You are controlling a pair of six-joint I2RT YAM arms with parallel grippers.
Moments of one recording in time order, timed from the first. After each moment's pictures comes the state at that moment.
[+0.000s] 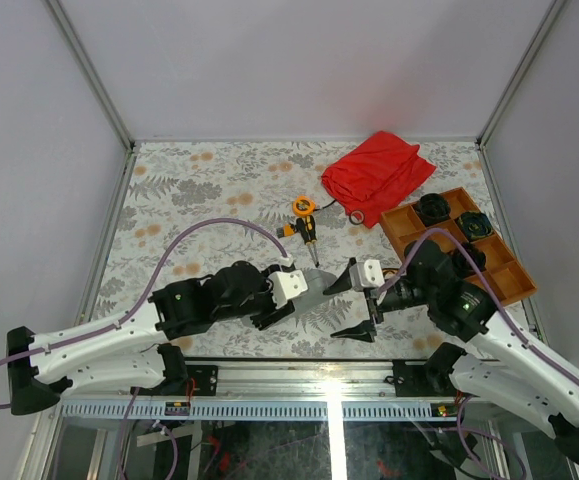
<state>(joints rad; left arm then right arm) -1.14 0.94 0.82 -0.51 0.01 0.15 0.78 0.75 0.72 -0.34 -0.89 -0.35</state>
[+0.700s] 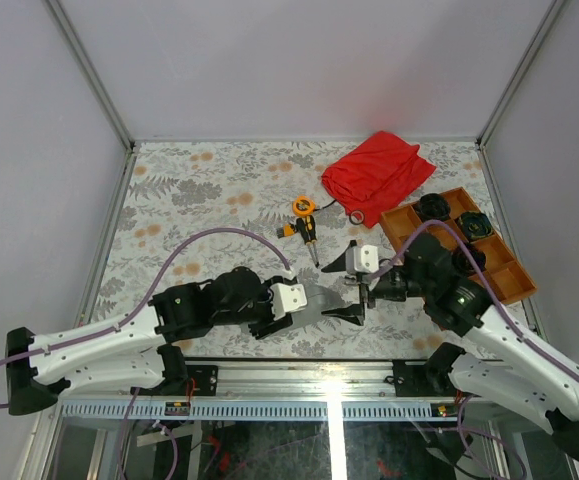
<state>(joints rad) -1.16 0.91 0.78 -0.51 0.10 0.19 0.78 0.76 0.74 -0.24 -0.71 -0.33</state>
